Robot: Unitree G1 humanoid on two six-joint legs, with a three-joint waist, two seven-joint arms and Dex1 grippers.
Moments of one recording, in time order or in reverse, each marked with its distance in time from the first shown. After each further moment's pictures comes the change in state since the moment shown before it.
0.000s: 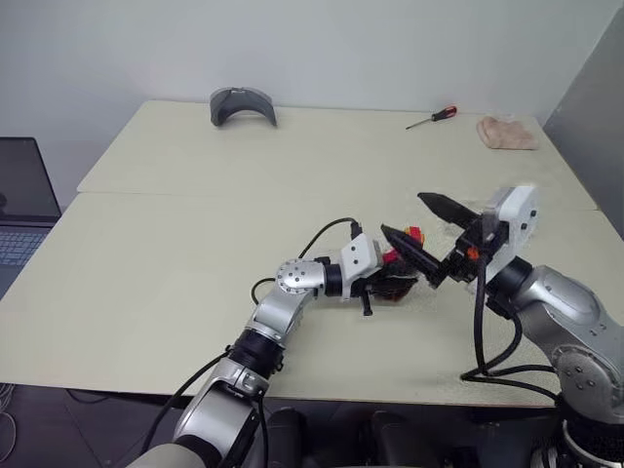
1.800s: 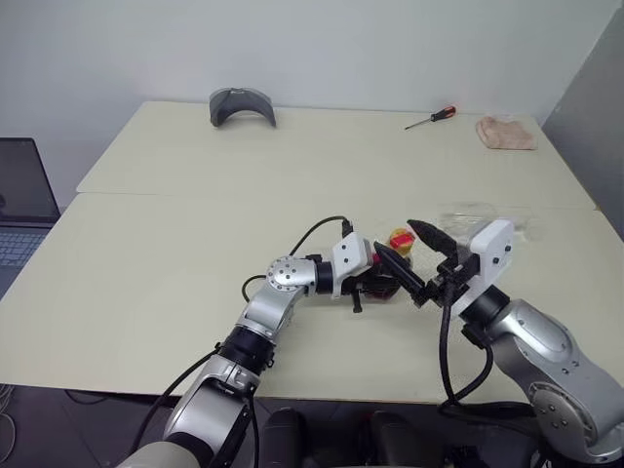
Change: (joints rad) left arm -0.010 0.059 0.001 0.010 -0.017 -0.017 -0.018; right arm 0.152 0.089 0.151 -0.126 -0.143 -0.034 -0.119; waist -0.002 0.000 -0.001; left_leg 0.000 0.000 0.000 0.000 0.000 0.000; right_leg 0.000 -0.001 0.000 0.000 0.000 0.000
